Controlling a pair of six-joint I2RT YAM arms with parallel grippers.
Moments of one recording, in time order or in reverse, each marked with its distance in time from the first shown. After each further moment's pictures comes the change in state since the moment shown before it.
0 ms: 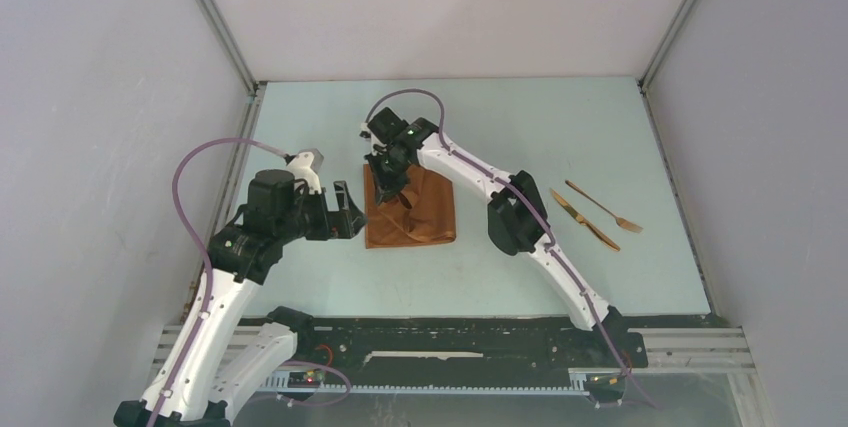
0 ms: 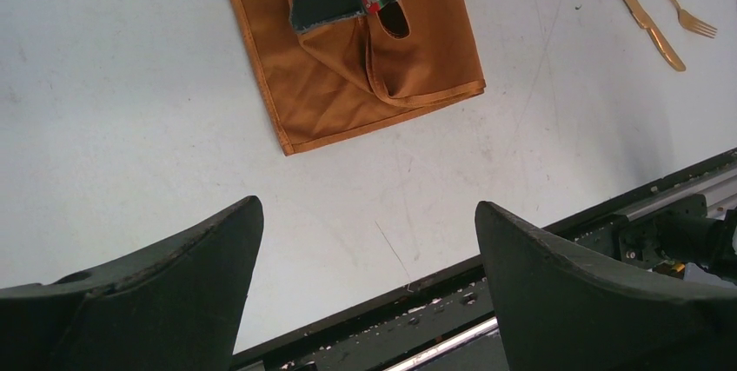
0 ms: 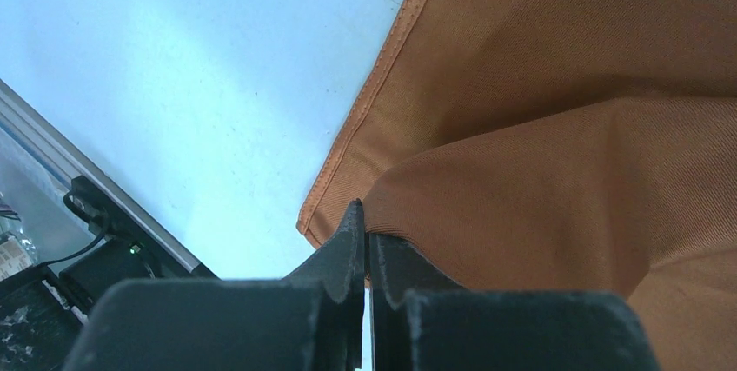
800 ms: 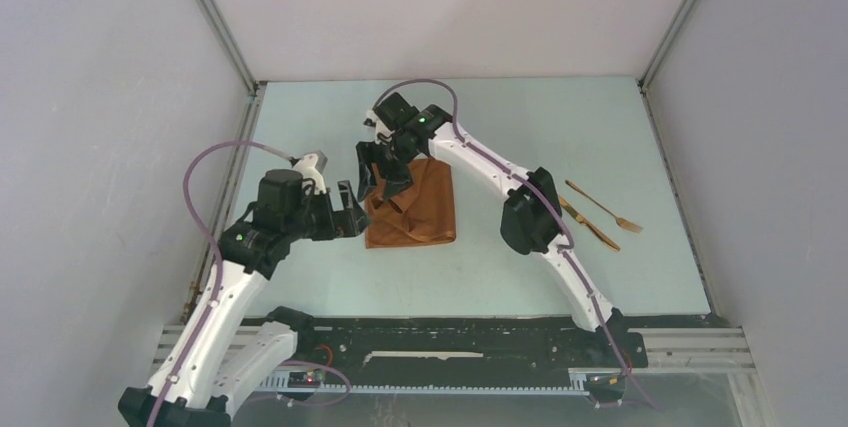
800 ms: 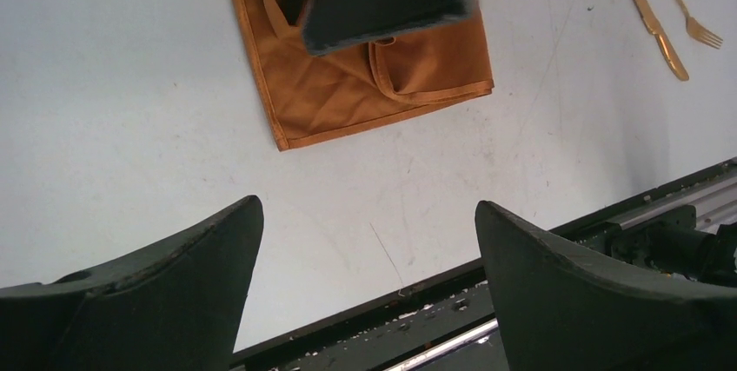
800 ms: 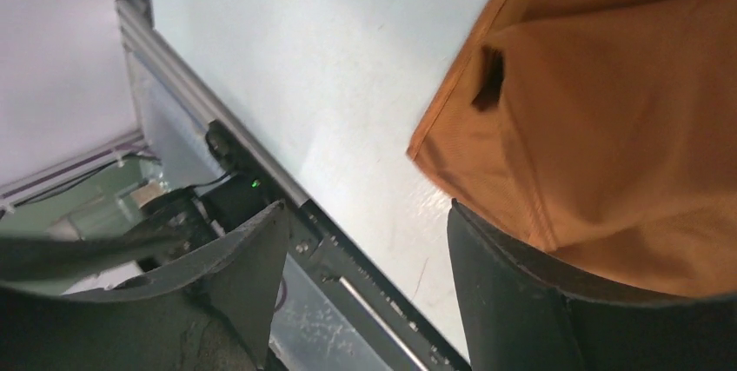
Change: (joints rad) left arm 0.000 0.025 -0.043 0.042 -0.006 -0.045; right arm -0.024 -0.105 -0.049 -0.022 -0.166 0.130
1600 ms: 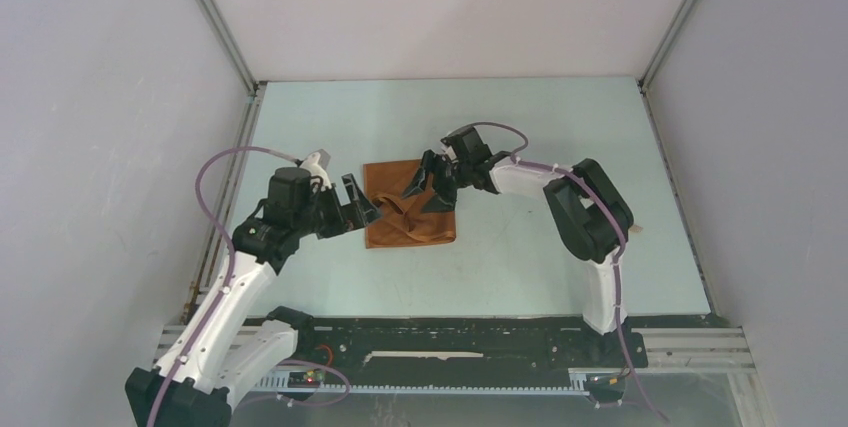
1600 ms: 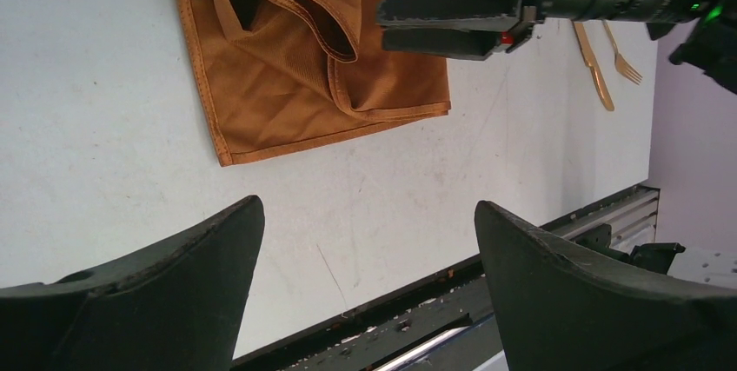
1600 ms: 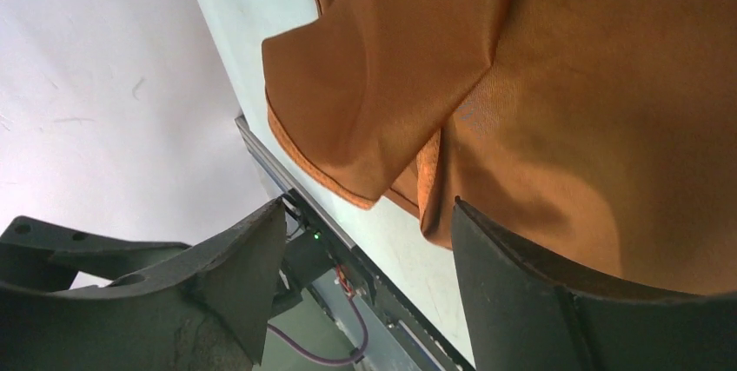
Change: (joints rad) left arm 0.000 0.073 -0.087 0.161 0.073 -0.184; right arm -0.193 -0.453 -1.116 0.894 -0.087 0.468
